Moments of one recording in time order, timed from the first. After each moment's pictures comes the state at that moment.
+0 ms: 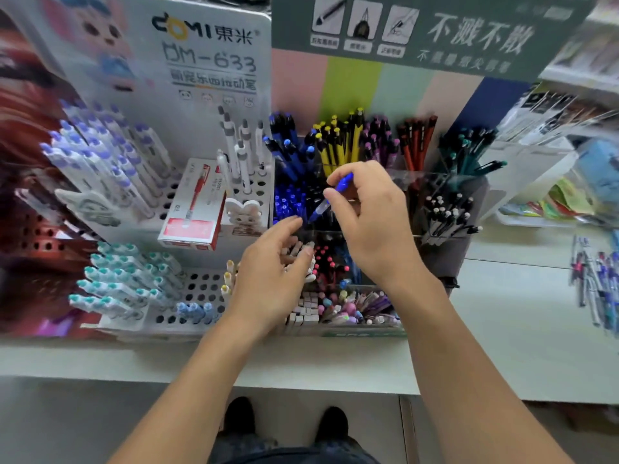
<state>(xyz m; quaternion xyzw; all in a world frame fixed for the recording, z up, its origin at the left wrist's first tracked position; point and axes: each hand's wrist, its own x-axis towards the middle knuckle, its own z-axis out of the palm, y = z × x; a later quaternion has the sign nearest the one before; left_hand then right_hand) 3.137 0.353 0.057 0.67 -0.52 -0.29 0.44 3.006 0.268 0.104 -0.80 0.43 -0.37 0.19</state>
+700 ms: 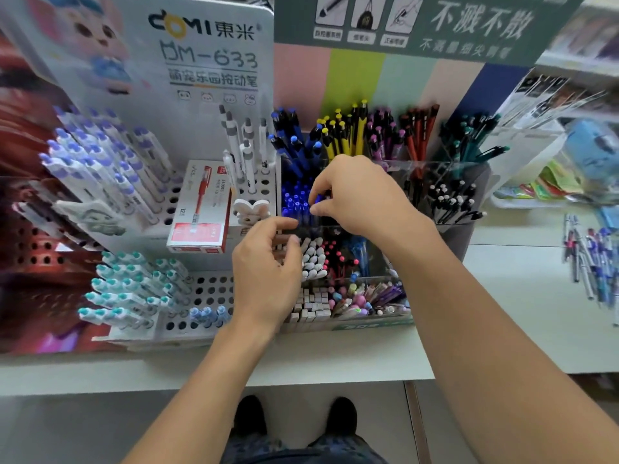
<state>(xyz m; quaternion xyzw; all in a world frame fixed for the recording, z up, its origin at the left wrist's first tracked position) 3.150 0.354 0.053 0.68 -0.47 -0.23 0.51 3.043 0.247 0.133 -0.85 0.51 -0.06 0.13</state>
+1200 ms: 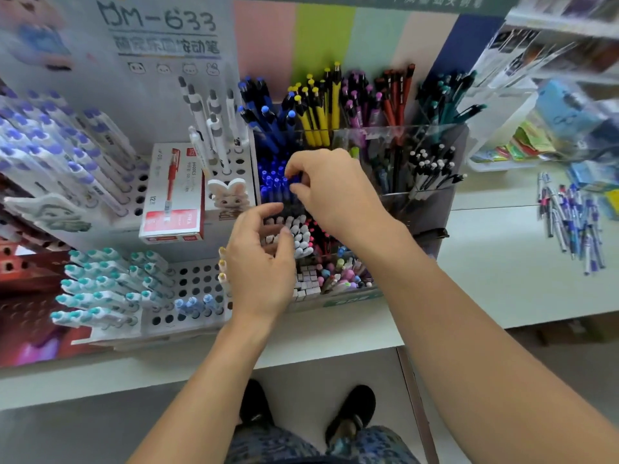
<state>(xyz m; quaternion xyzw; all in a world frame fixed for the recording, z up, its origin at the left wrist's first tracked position) 3.133 0.363 0.038 0.65 -0.45 -0.28 0.55 3.037 0.271 0.103 -0.82 0.53 -0.15 0.13</state>
